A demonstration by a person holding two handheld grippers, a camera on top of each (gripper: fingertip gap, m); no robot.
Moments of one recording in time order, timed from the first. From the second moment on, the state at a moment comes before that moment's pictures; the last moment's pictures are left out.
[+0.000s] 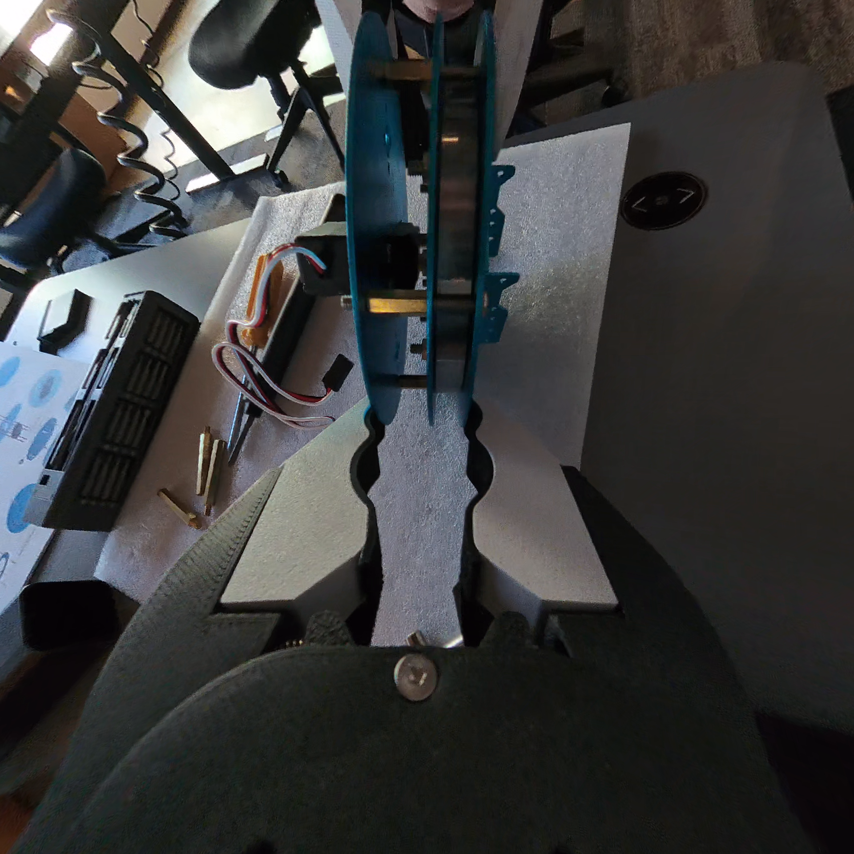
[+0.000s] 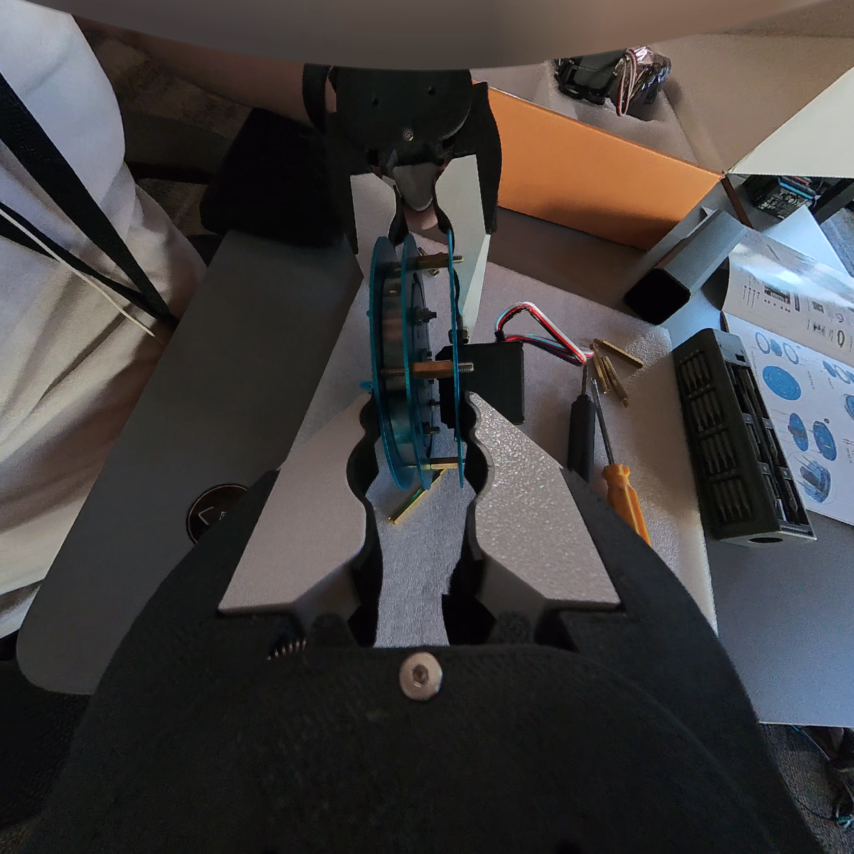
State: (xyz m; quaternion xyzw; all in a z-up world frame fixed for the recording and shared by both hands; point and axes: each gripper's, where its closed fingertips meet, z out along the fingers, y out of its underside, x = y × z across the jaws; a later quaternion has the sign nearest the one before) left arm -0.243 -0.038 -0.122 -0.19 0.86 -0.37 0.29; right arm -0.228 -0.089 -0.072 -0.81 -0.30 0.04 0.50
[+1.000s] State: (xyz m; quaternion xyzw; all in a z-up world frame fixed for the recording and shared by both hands) left arm -0.291 -0.012 -0.087 -0.24 0.82 -0.42 0.30; right arm -0.264 -0.060 -0.083 -0.79 -0.32 0.02 0.53
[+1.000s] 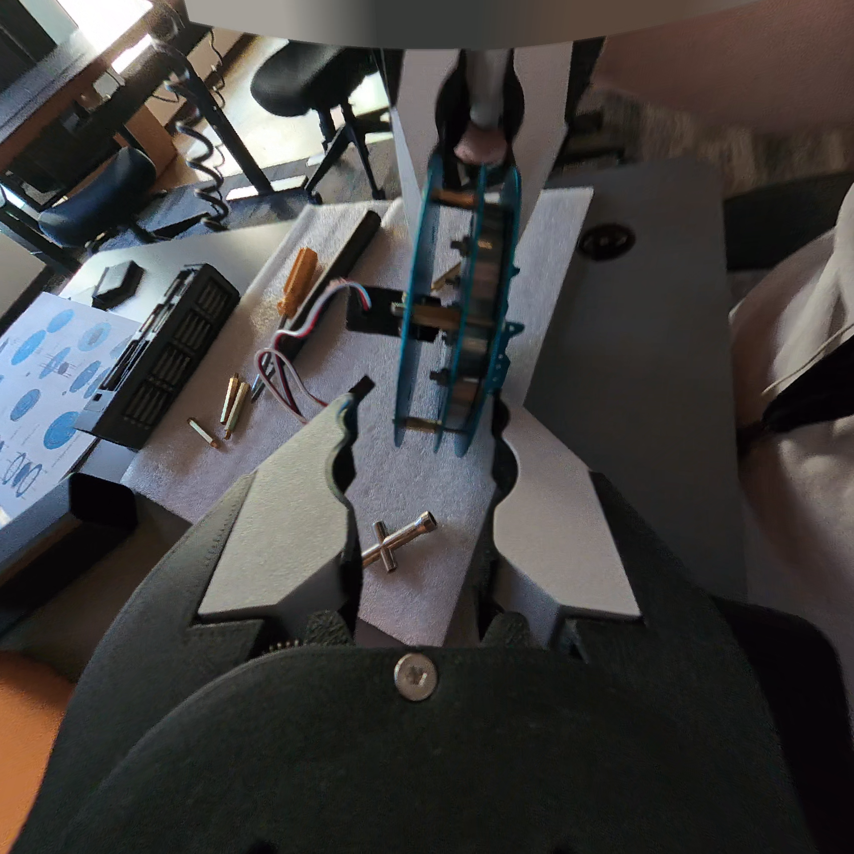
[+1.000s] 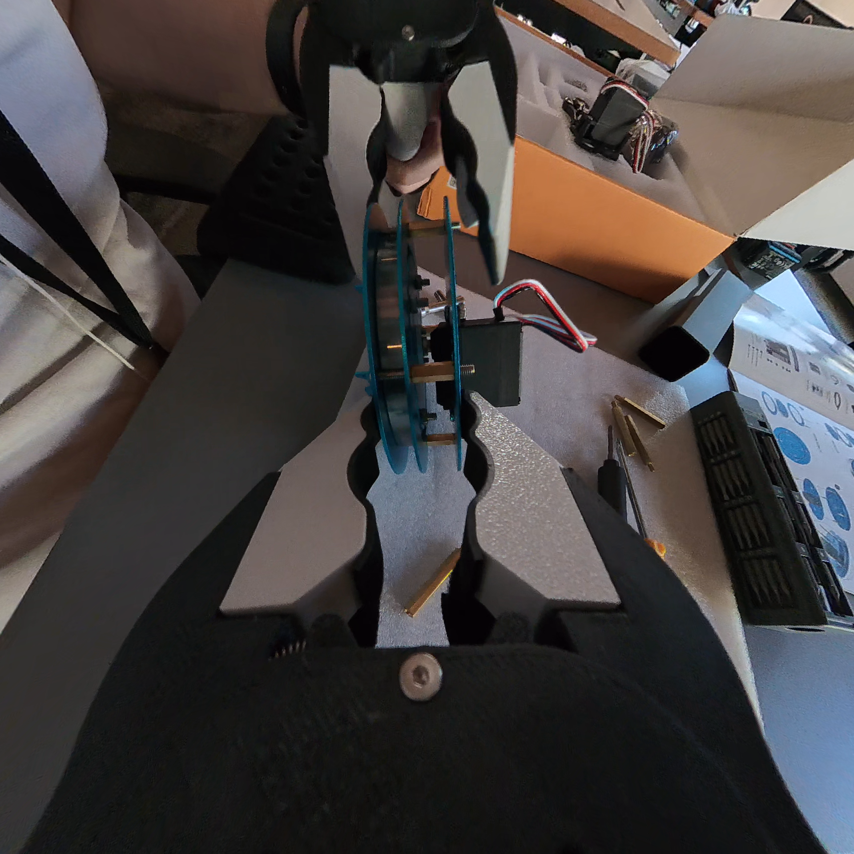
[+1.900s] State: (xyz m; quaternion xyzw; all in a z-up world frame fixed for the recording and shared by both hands) left arm -0.284 -0.030 -0.082 -0.22 0.82 -0.43 0.30; right arm -0.266 -0.027 -0.086 -0.86 -0.30 0.03 0.42
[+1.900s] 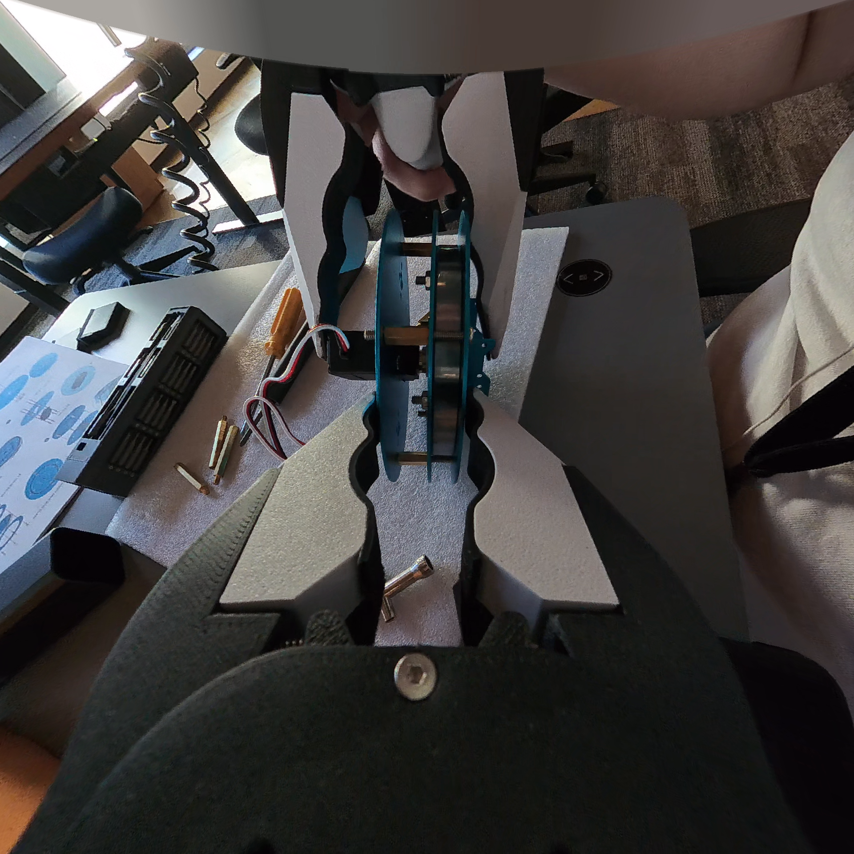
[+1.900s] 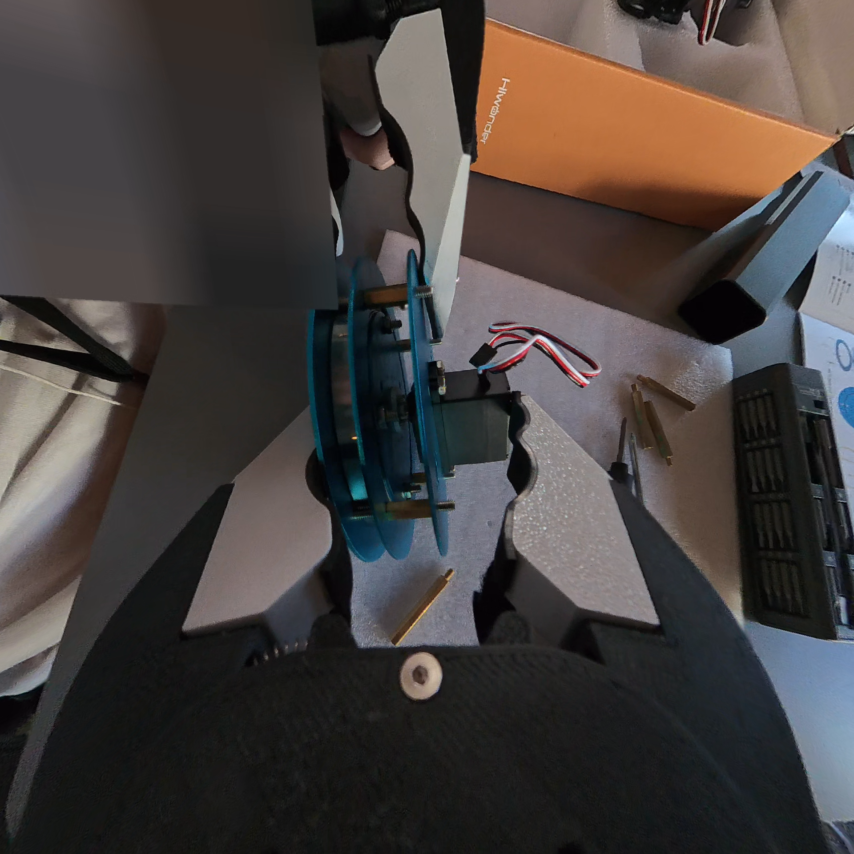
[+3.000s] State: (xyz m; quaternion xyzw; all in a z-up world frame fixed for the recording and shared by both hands) left arm -0.288 -0.036 -0.079 -0.19 0.86 -0.35 0.33; right arm -0.260 -0.054 -0.078 -0.80 -0.35 -0.14 0.47
